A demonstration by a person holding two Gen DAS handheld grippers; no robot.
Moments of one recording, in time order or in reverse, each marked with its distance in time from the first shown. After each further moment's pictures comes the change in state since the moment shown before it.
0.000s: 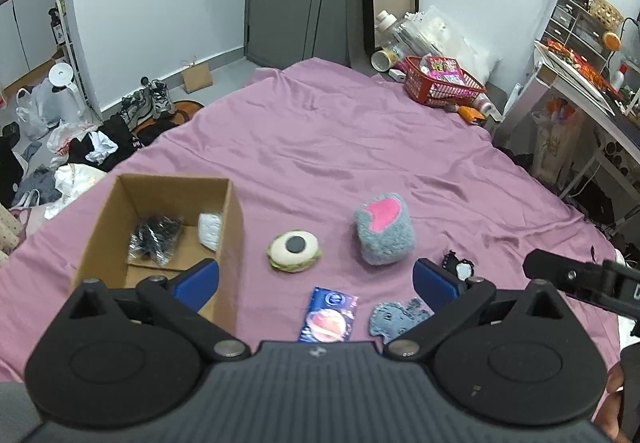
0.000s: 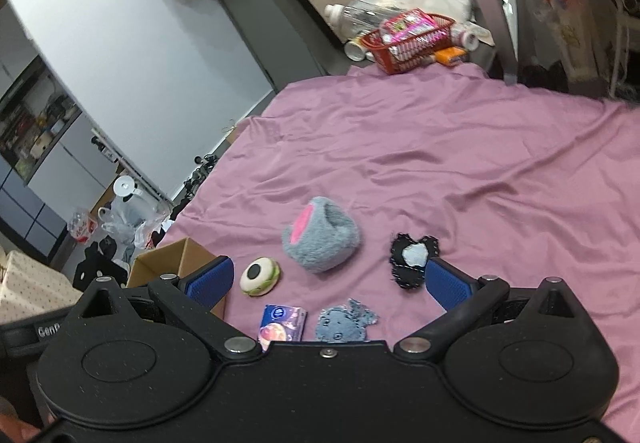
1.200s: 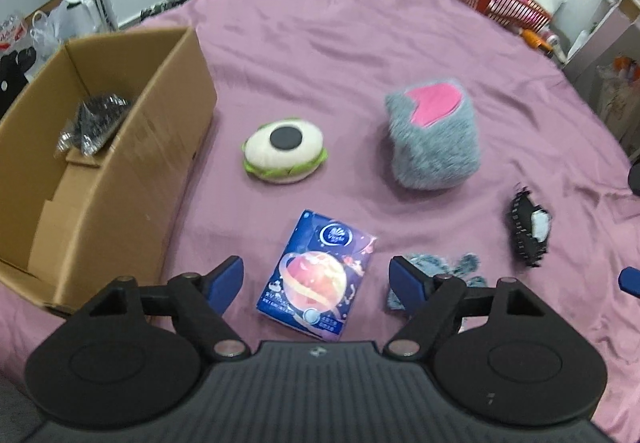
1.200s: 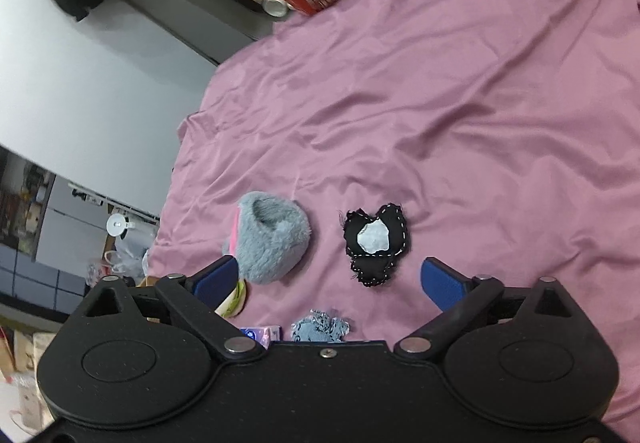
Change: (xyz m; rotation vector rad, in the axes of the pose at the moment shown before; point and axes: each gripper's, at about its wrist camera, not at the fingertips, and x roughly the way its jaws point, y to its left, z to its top) left arm 0.134 -0.017 -0.052 -0.101 0.210 0.106; right arm 0.078 -0.079 0.010 0.336 0.155 0.032
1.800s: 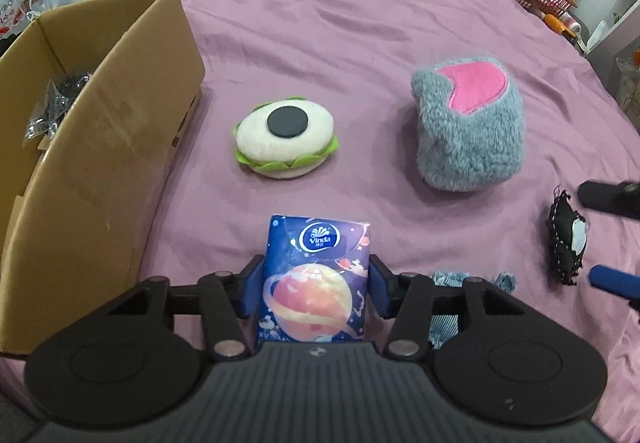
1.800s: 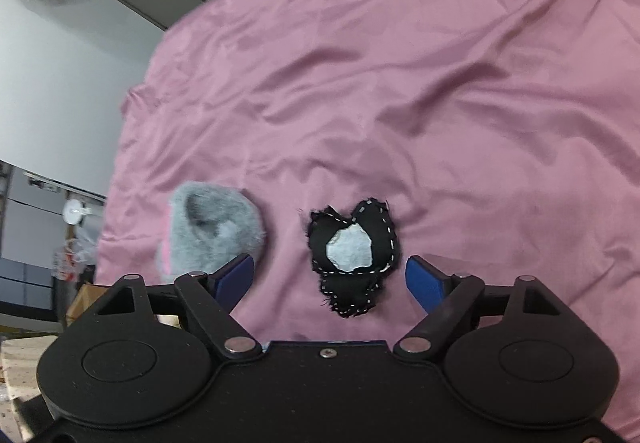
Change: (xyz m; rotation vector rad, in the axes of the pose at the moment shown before) left arm 0.038 0.002 0.011 -0.019 0.060 0.008; right arm 0.075 -0.001 0.010 0.016 0.092 -0.146
